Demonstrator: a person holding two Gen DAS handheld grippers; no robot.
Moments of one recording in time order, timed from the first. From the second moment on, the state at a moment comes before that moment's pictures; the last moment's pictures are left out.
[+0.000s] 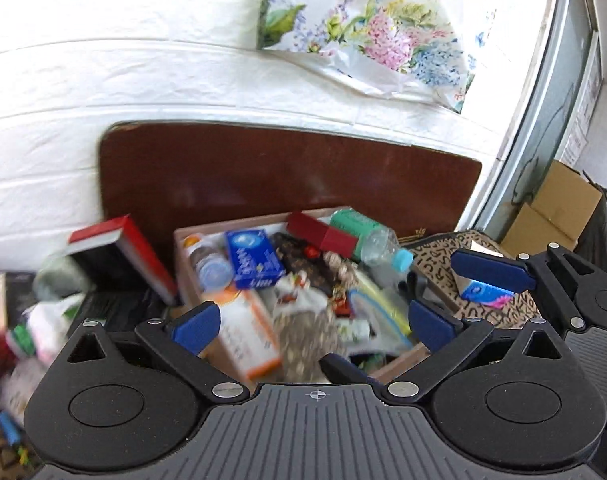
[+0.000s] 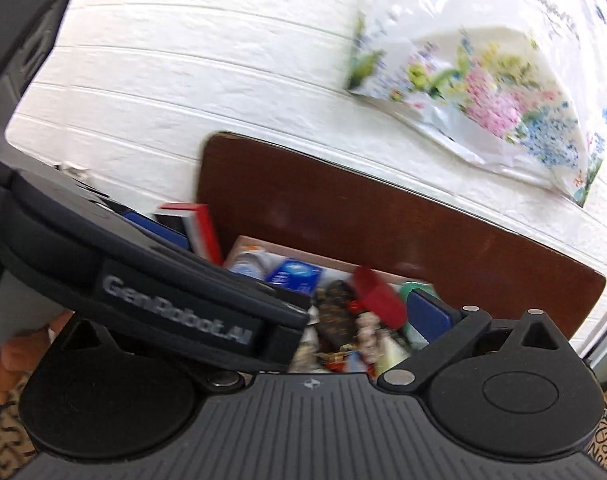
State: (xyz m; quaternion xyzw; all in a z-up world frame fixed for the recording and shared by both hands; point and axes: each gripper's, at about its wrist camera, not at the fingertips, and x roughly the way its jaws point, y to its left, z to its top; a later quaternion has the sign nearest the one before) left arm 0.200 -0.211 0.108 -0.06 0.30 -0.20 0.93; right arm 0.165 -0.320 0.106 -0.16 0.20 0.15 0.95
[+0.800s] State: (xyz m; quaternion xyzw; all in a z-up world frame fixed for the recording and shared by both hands) left arm 0.038 -0.079 -0.016 -0.10 0.32 -0.08 0.94; right arm 0.046 -0.212 0.000 -0.06 0.29 0.30 0.91
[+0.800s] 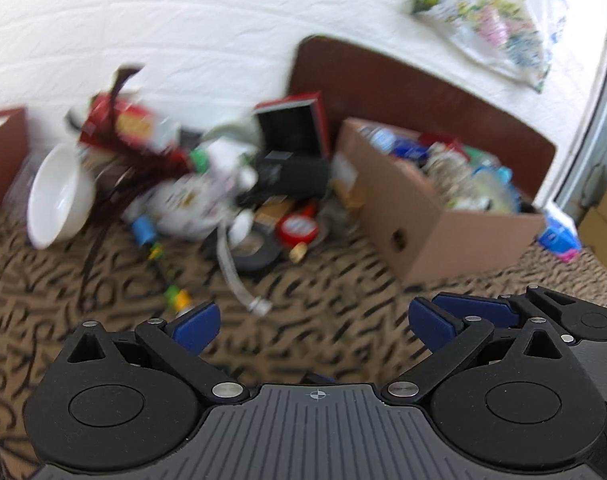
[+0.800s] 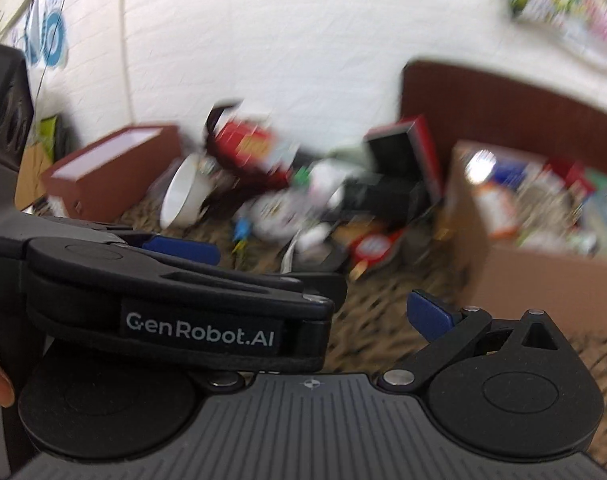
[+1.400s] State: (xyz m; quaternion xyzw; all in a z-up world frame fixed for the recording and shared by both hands) left arm 0.079 -0.004 -0.066 -0.14 0.36 -0.04 0.92; right arm 0.075 -0.174 -0.053 -0.11 0.30 0.25 0.91
